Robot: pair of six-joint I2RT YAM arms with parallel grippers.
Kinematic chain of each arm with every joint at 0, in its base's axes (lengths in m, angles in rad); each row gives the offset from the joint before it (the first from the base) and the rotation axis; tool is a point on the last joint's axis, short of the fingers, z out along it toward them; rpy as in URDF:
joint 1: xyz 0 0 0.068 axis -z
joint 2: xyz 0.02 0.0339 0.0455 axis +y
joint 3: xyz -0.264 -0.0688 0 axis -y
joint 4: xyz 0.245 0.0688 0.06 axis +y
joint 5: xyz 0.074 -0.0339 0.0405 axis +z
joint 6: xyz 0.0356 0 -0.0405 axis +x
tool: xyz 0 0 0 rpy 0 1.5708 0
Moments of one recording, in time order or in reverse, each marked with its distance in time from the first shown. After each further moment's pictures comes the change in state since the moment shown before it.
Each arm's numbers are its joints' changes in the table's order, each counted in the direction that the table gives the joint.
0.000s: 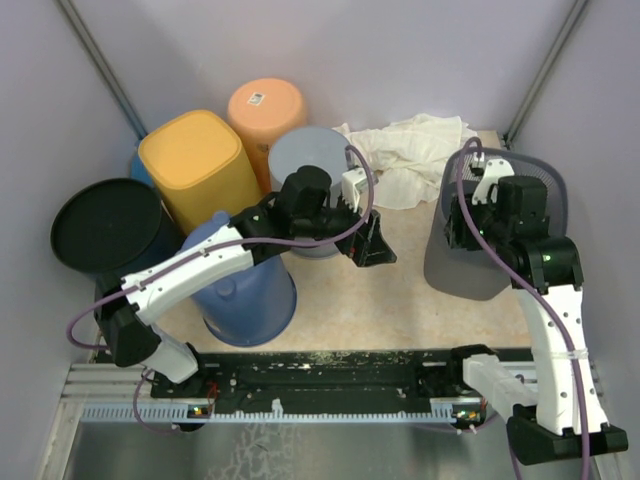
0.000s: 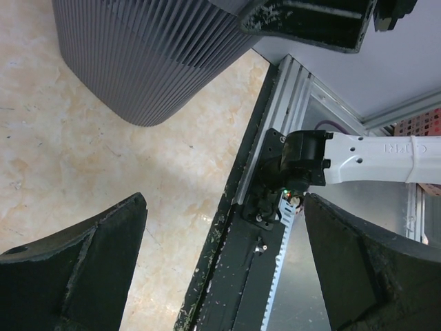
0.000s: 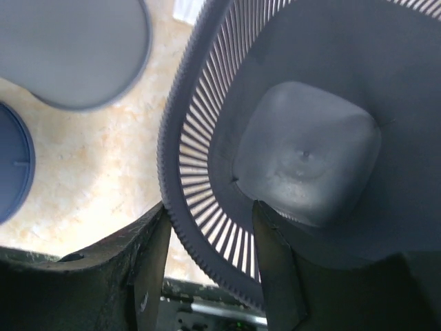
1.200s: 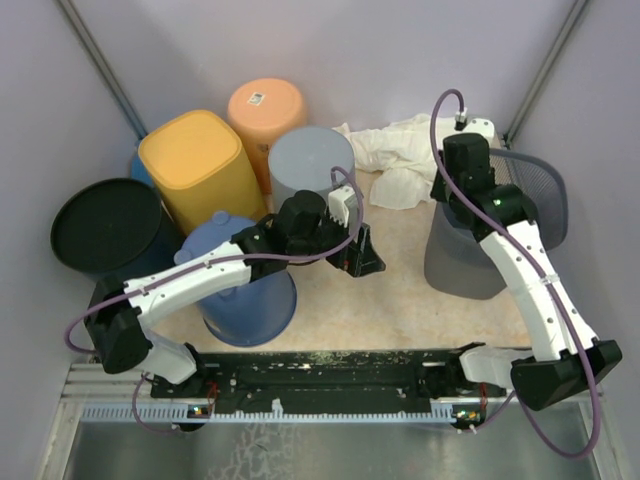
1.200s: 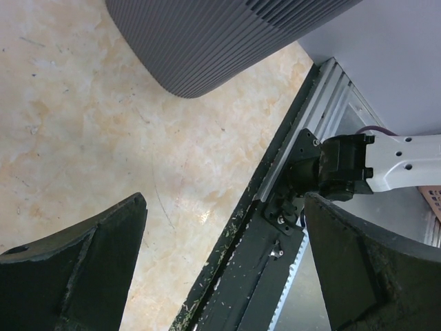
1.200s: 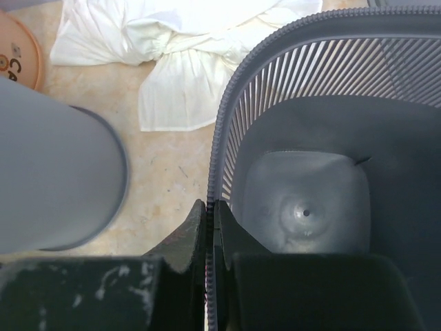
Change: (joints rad) left arm 0.000 -0.066 -0.241 -0.140 0.126 -0.100; right arm -0.235 0.295 0.119 -0.268 -0.501 0.320
